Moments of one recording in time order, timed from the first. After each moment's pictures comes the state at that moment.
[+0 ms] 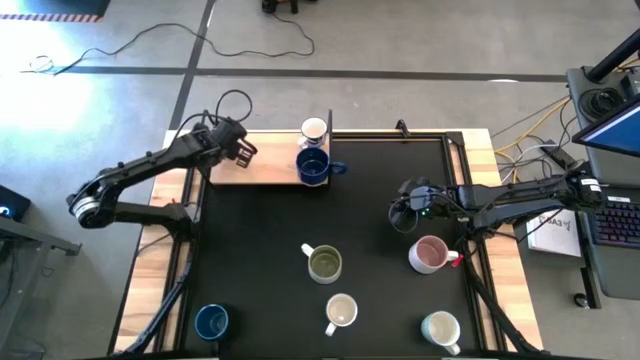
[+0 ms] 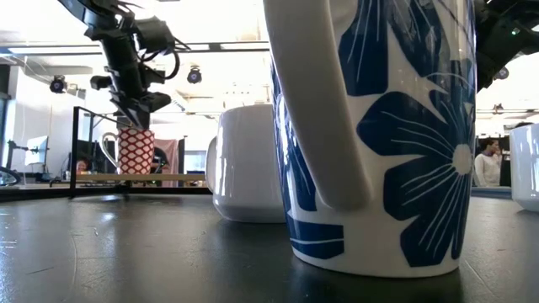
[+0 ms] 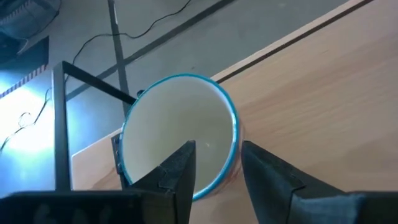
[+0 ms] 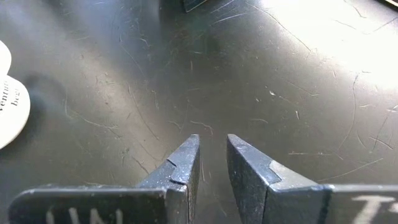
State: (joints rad) left arm 0.69 1.14 0.87 -0.73 -0.61 -0.21; right arm -0.02 0.95 0.47 -0.34 0.29 0.52
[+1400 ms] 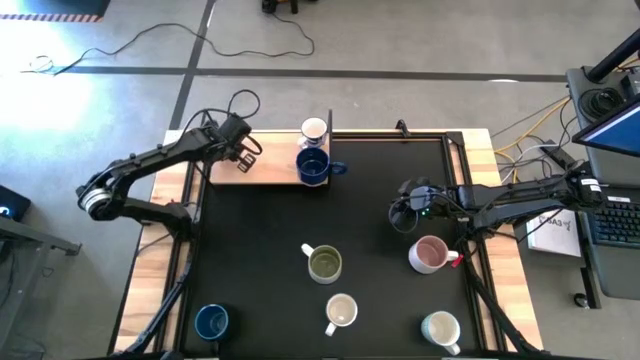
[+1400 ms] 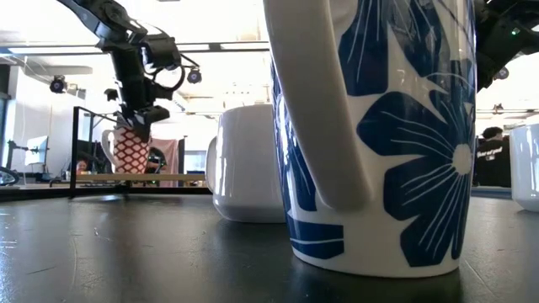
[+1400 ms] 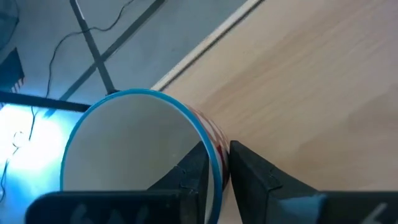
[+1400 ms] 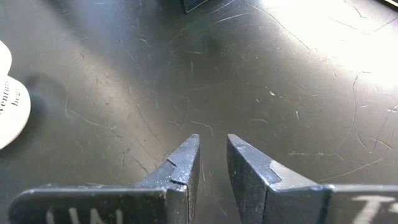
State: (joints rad) left arm 0.75 1.24 0.89 -0.72 -0.49 0.00; right arm -0.02 0.95 0.47 -0.34 0.29 0.52
